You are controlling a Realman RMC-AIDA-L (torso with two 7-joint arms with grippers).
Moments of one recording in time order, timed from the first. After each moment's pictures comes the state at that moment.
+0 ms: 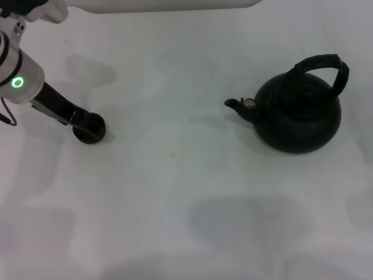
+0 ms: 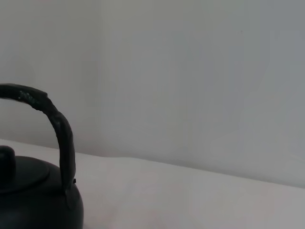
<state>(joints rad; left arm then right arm) -0.68 -2.06 -1.88 -1.05 2.71 -1.46 0.46 0.31 2.00 0.99 -0.39 0.36 1.55 -2.68</state>
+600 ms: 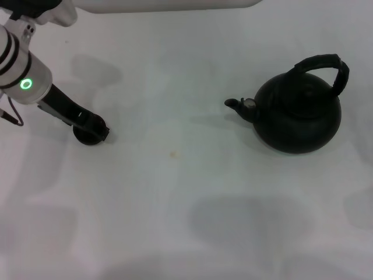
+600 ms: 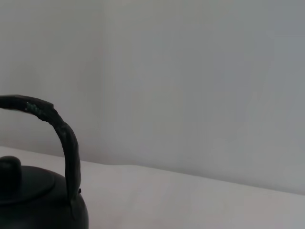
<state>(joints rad) -0.71 -2.07 -1.85 -1.00 2.71 -1.42 0.46 0.31 2.00 0.99 -0.39 0.36 1.57 -2.68</state>
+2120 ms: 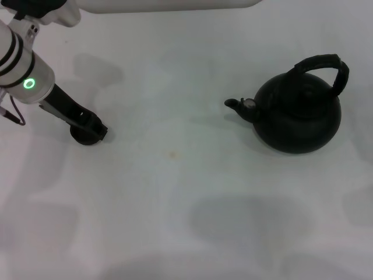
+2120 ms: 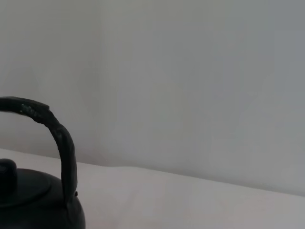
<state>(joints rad) -0.72 -2.07 -1.84 -0.98 2.72 -1.41 0.46 0.32 2.00 1.00 -0.39 0.36 1.56 -2.68</state>
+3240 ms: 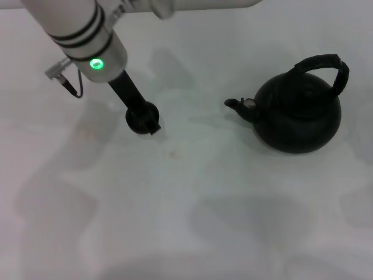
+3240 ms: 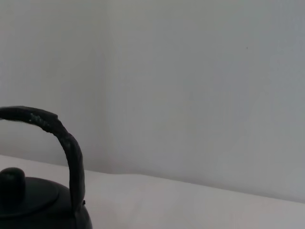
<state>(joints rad) -0.90 -2.07 -1.58 -1.01 2.59 -1.45 0.54 0.31 2.00 0.99 -0.36 0.37 1.57 -2.68</state>
